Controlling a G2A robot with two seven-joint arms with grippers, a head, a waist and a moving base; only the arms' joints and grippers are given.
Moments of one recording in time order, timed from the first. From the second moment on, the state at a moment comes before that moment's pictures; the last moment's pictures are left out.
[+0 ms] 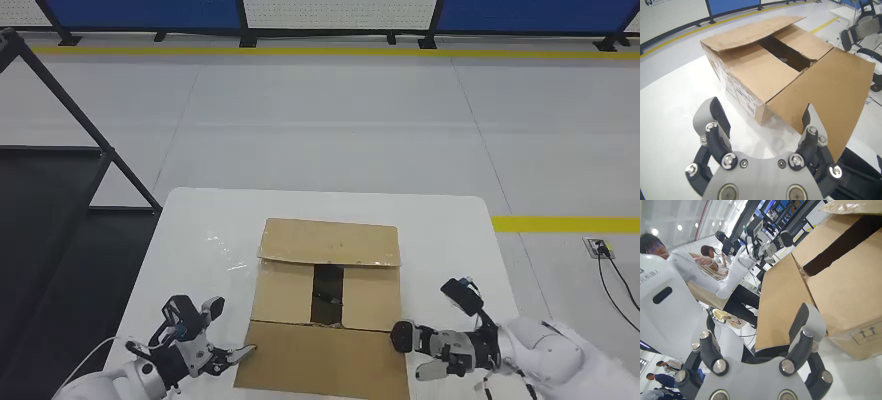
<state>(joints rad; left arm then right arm) 1.57 -1.13 -1.73 -1.95 1.04 -0.82 -0.38 -0.81 -0.64 0.71 -1.53 0.57 -0.99 0.83</state>
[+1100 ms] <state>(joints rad) 1.57 -1.13 -1.69 -1.93 1.14 -0.72 -0.33 -0.67 -0.76 0.68 -1.36 0.88 -0.46 0.79</state>
